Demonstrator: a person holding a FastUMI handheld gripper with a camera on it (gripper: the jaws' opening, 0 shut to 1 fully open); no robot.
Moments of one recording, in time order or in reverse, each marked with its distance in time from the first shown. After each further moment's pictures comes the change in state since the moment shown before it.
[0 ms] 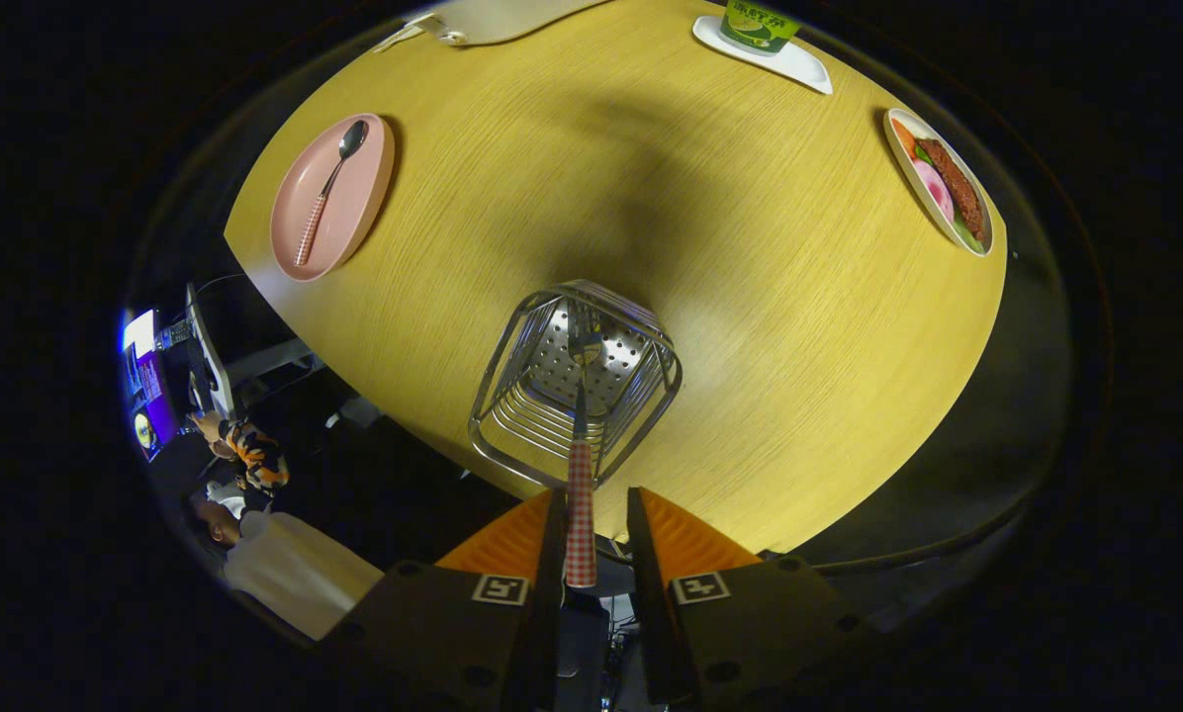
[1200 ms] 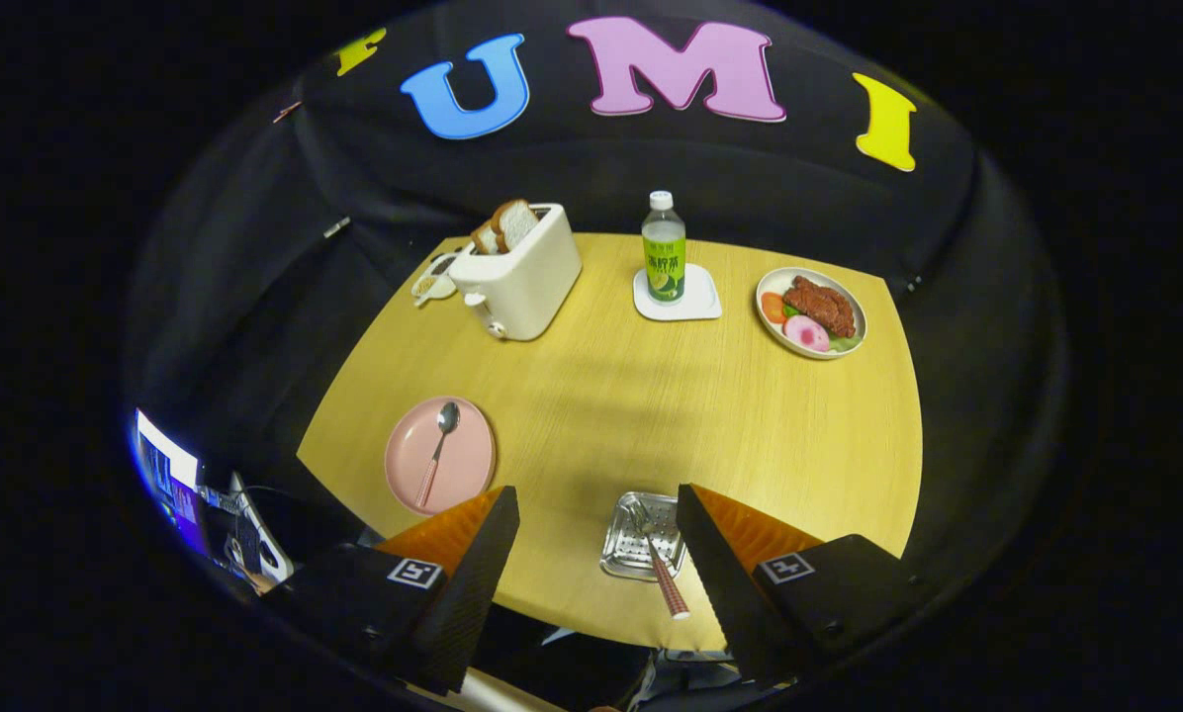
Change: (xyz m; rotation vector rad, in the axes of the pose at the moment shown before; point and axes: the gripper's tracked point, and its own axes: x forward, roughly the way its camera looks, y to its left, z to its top) arm -0.154 0.055 0.056 0.272 -0.980 -0.002
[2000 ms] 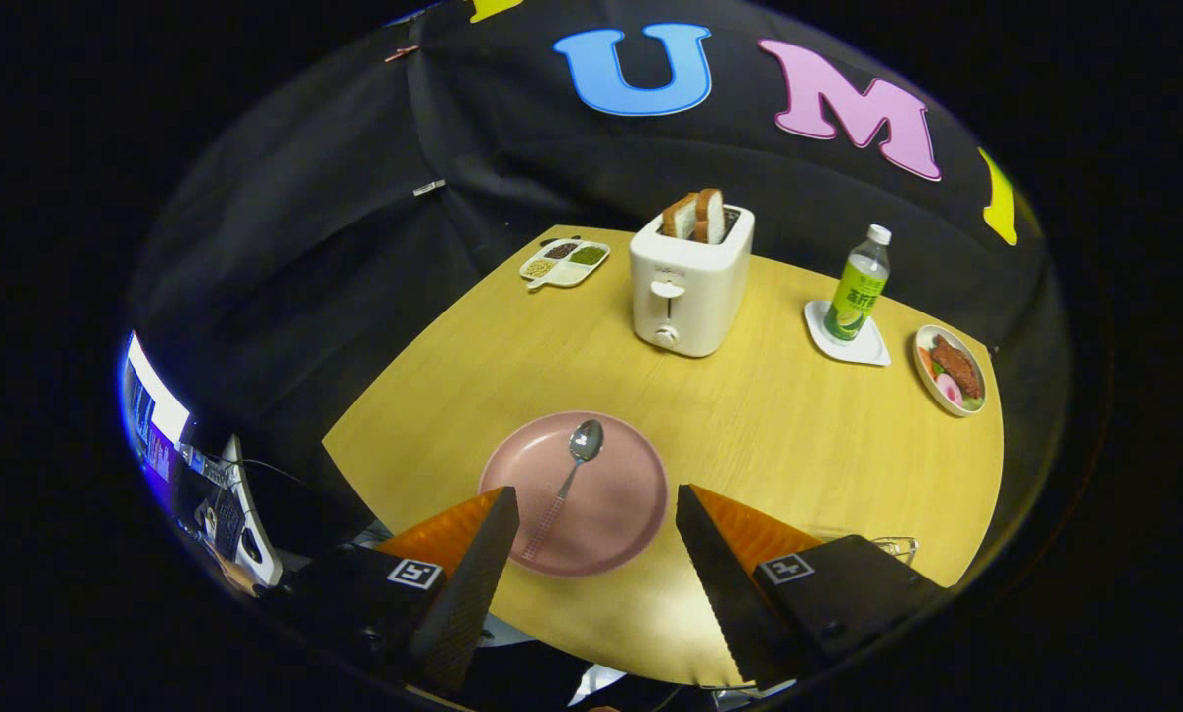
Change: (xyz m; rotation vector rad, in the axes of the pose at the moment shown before) arm 0.120 0.221 -0.041 -0.186 0.010 0.144
